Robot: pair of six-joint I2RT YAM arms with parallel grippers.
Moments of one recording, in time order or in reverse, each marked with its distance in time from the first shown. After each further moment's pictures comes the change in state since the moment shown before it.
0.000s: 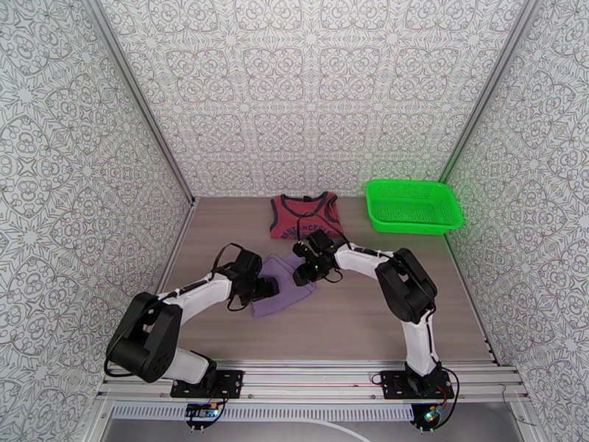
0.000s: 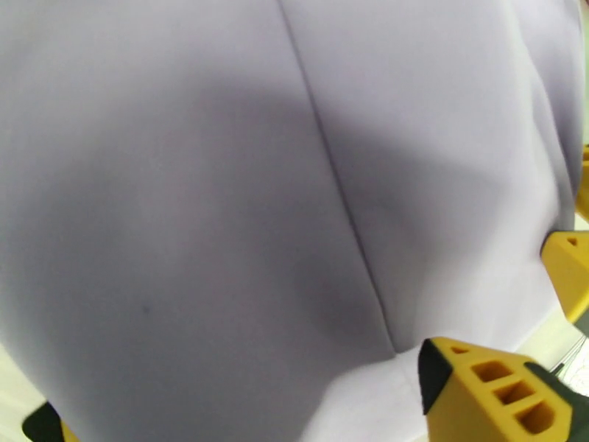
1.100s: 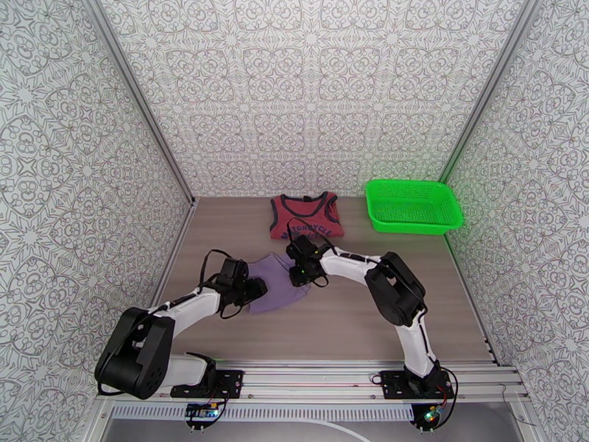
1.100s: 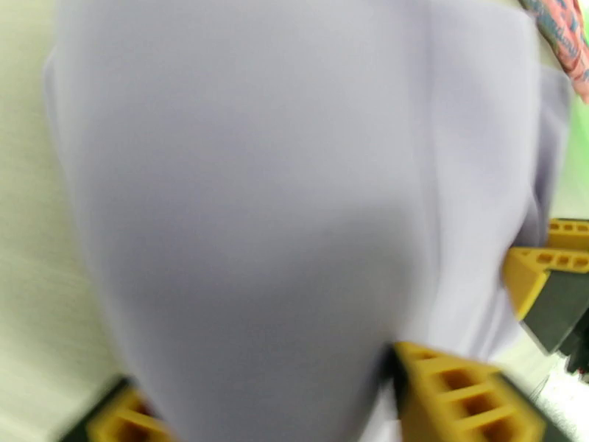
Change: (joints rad) left arm 0.101 -0.084 -0.194 0.256 0.029 -0.092; right arm 0.126 0.056 0.093 -0.054 0.295 0.153
